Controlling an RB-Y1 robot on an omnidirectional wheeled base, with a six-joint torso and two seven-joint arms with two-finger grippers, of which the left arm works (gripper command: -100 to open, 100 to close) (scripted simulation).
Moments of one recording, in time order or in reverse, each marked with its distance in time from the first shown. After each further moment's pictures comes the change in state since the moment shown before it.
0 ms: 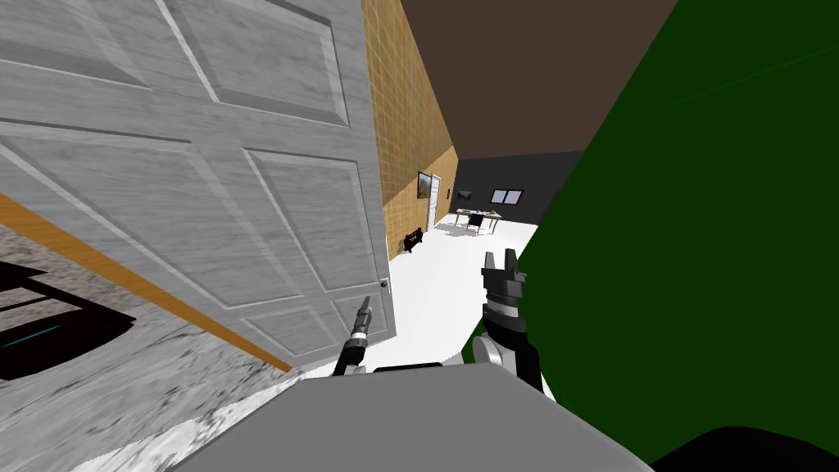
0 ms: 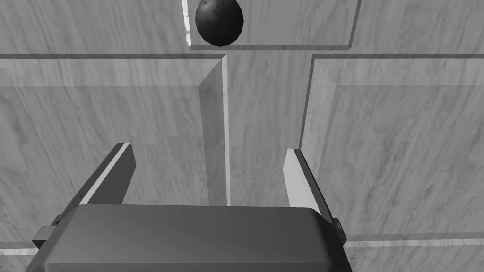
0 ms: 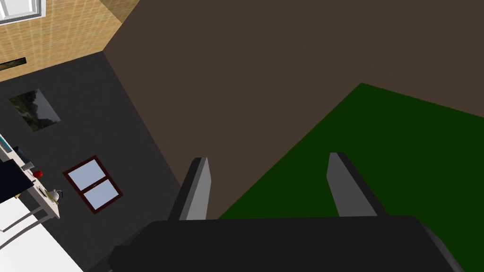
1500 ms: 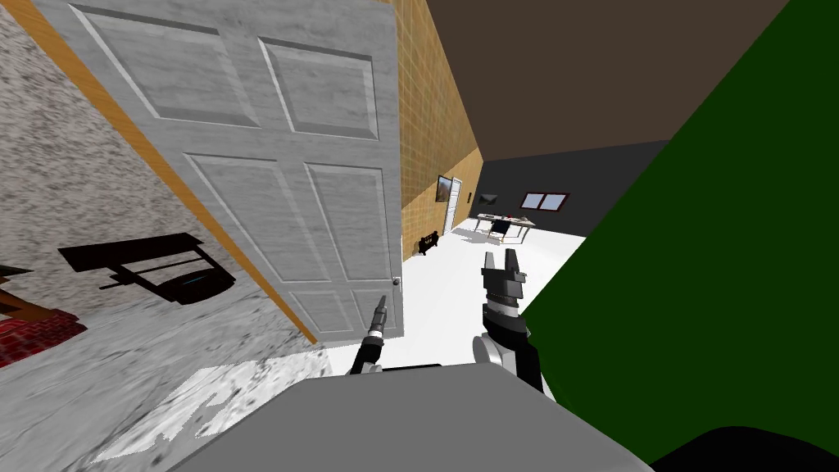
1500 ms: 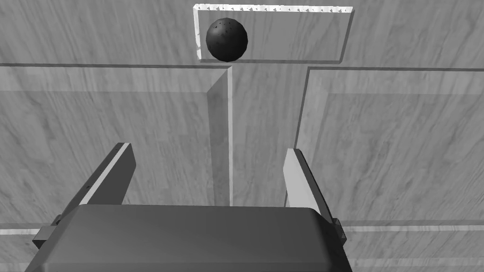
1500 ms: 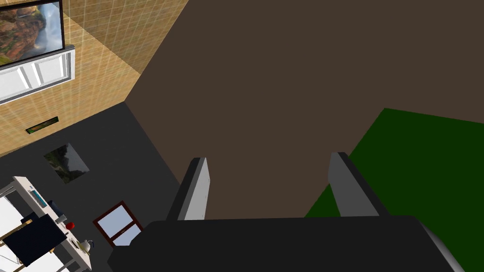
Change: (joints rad) arm -0.050 -0.046 -0.179 0.059 0.103 -0.017 -0.107
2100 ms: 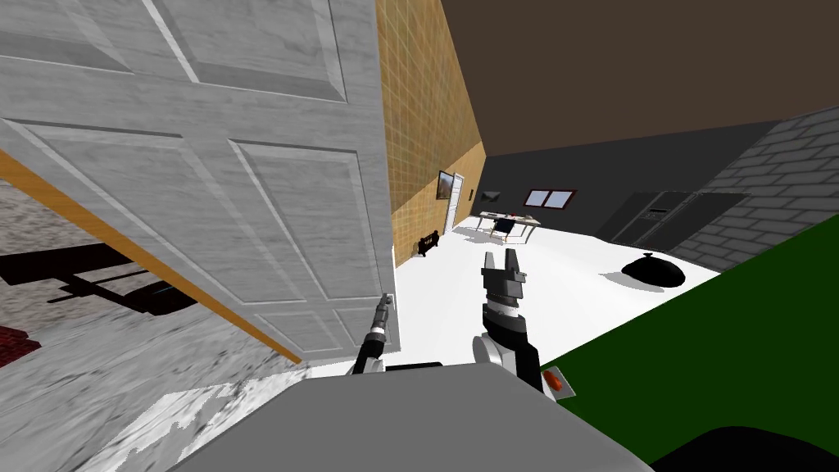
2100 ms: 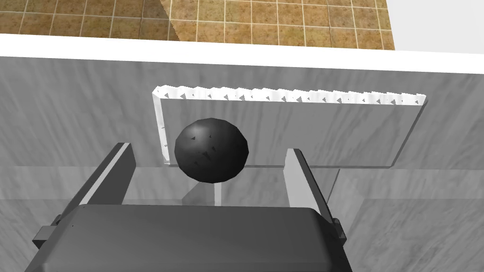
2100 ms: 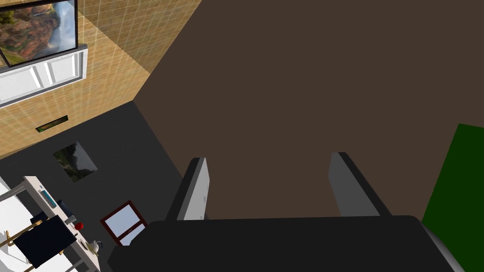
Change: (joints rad) arm -0.022 -0.030 0.028 0.007 -0.001 0.015 0.011
